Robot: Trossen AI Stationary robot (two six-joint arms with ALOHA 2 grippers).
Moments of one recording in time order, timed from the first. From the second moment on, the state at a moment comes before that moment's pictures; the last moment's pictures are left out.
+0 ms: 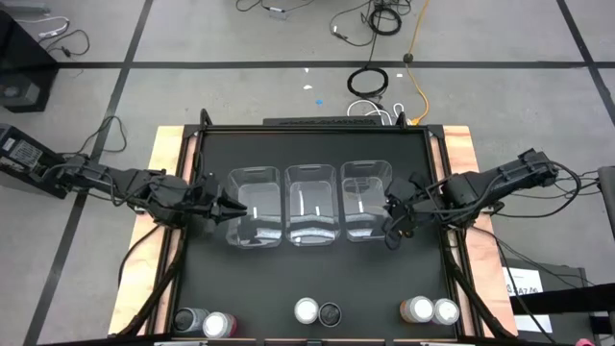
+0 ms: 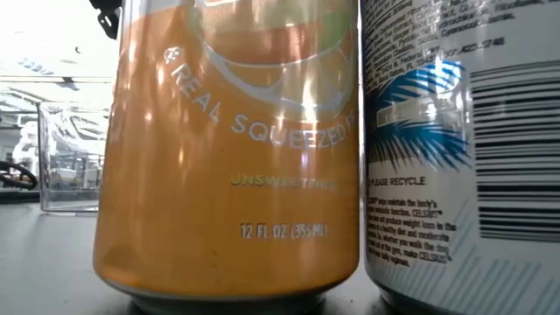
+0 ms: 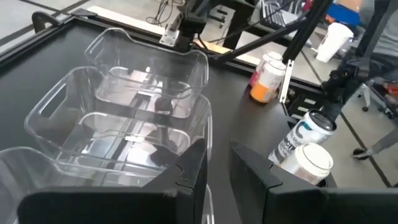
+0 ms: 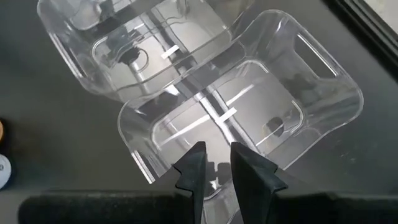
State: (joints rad) left arm -0.29 0.68 0.73 -0.40 -0.19 -0.38; right arm 0.36 1.20 1.24 -1.22 0.45 0.89
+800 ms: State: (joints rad) left arm -0.29 0.75 0.73 -0.40 -0.21 -0.39; right arm 0.36 1.20 1.24 -1.10 0.44 1.04
